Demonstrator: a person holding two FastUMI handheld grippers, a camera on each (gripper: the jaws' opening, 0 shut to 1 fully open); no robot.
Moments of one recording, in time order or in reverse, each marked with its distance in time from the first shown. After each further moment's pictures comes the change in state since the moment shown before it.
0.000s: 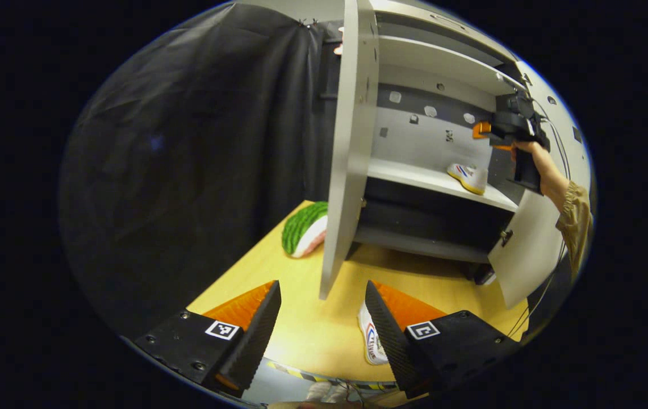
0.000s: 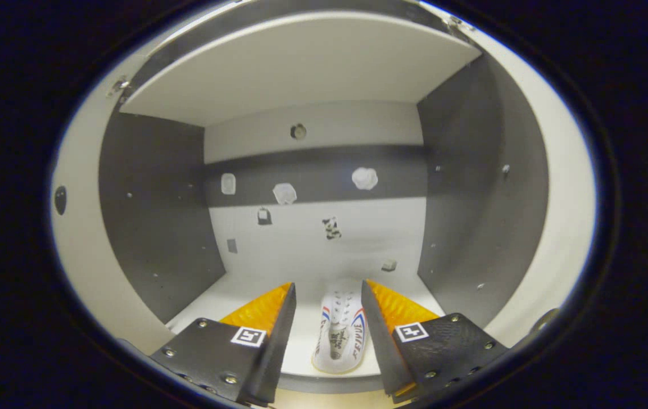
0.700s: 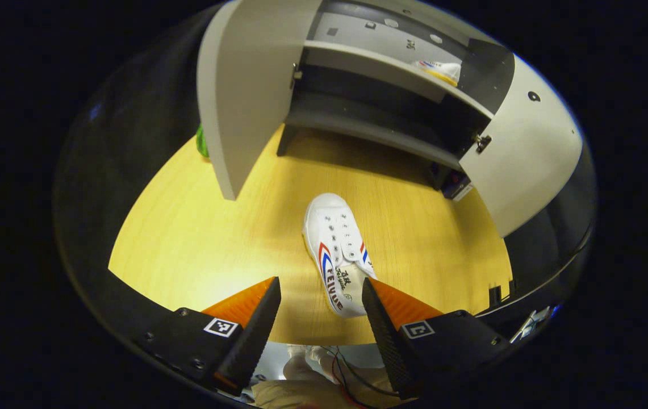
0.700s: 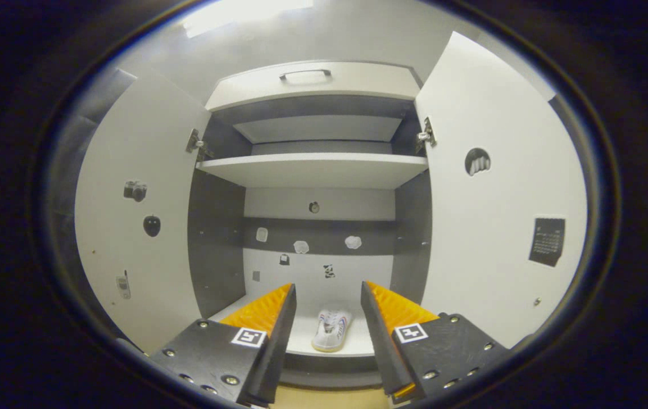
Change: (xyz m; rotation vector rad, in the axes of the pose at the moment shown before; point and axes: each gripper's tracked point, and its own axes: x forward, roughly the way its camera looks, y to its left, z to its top) left arm 0.058 -0.059 -0.163 0.063 0.460 -0.266; right arm -0.124 -0.006 0.050 -0.089 -0.236 -0.037
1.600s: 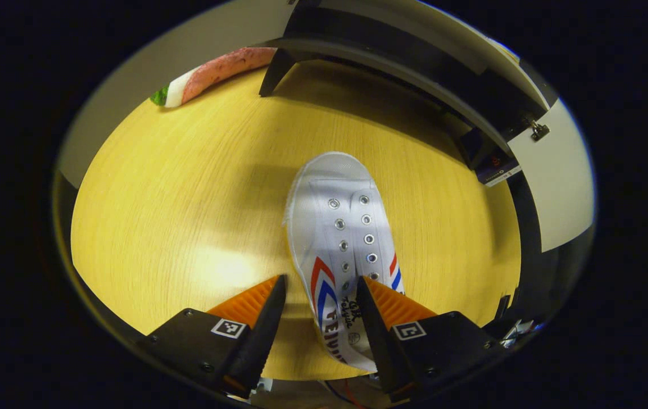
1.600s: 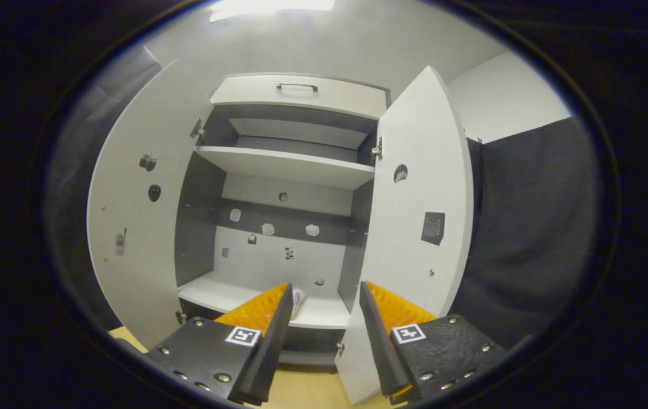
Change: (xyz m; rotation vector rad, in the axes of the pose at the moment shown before) left arm 0.119 0.003 -0.014 -0.102 0.217 -0.007; right arm -0.080 -0.047 -0.014 -0.110 0.026 -0.170
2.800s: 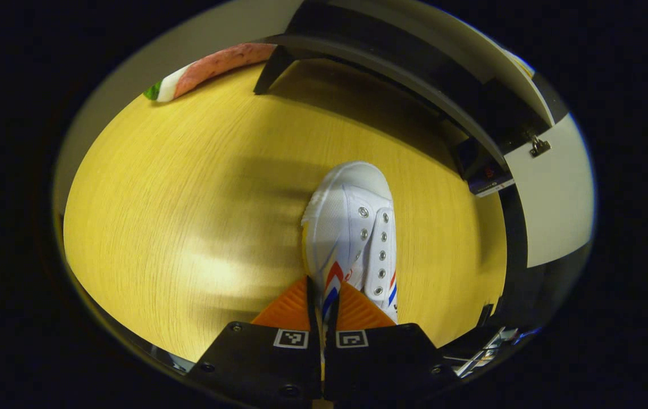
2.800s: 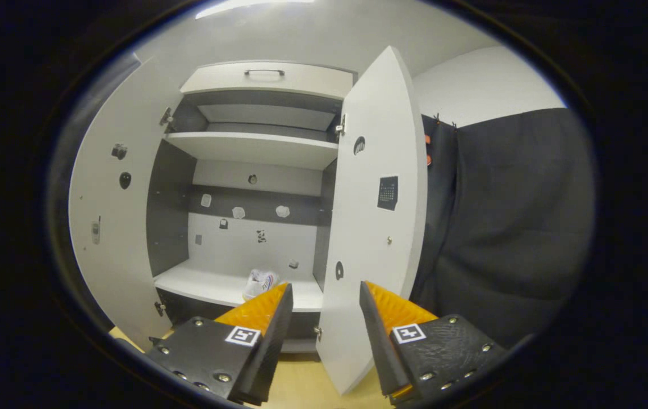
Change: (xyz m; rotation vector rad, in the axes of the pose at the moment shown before) left arm -0.008 0.005 0.022 -0.019 0.011 -0.073; right arm -0.023 -0.042 -0.024 0.034 0.064 -0.116
